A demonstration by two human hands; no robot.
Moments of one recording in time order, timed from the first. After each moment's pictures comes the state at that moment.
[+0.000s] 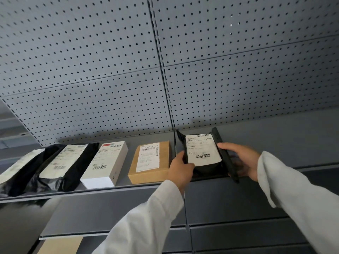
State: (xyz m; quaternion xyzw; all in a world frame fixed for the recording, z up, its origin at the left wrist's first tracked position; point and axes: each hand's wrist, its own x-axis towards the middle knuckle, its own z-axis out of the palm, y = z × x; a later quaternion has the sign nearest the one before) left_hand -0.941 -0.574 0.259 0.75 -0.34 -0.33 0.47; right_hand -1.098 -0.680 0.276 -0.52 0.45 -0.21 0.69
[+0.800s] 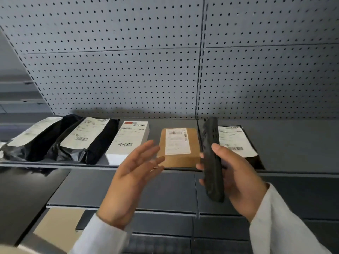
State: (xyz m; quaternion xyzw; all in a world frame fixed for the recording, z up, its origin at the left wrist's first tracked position) left_hand -0.831 -0.396 0.279 0.53 -0.27 -0.35 0.72; right_hand -1.007 -0.525 0.300 -0.47 0.33 -0.31 0.76
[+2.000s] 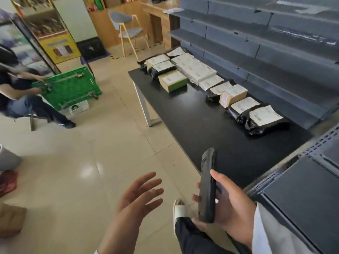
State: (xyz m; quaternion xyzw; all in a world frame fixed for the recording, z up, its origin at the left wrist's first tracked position) left_hand -0.463 0.135 0.181 0.61 0.21 -0.08 0.76; right_hand -0.439 -0.087 0.170 -0.40 0.30 0.29 0.82
